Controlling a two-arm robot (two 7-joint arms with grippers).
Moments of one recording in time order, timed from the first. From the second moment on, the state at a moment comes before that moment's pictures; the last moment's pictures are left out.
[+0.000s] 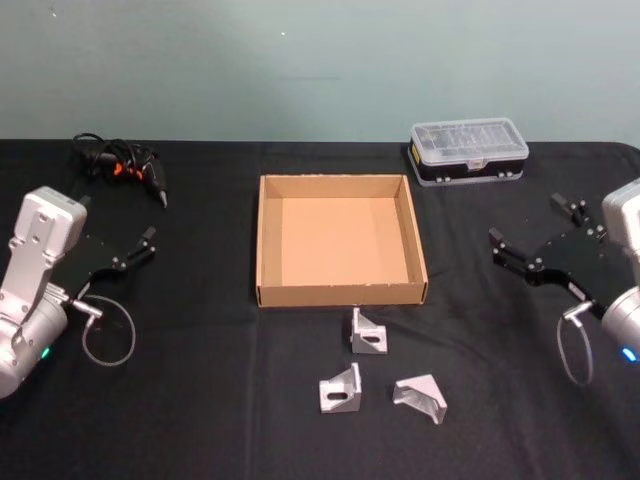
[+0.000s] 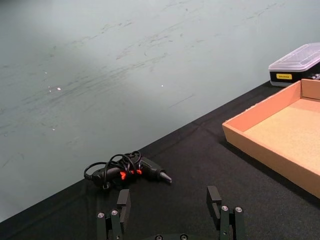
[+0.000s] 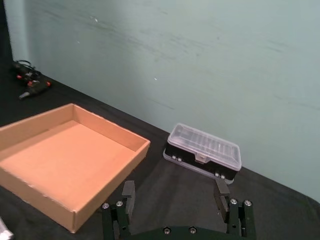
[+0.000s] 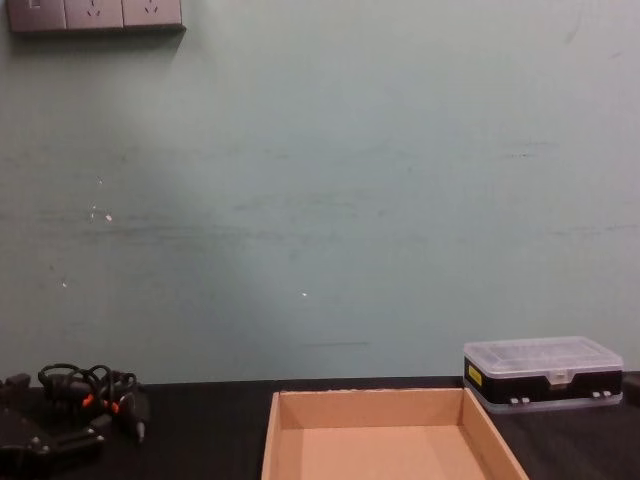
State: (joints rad) left arm -0.20 0.60 0.45 -1.41 -0.25 -0.12 0.03; right arm 0.09 0.66 -0.34 -1.60 0.31 -0.06 0.07
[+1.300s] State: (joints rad) left arm -0.20 0.60 0.45 -1.41 -0.25 -0.12 0.03; right arm -0.06 0.92 -0.26 -1.93 0.72 0.48 0.42
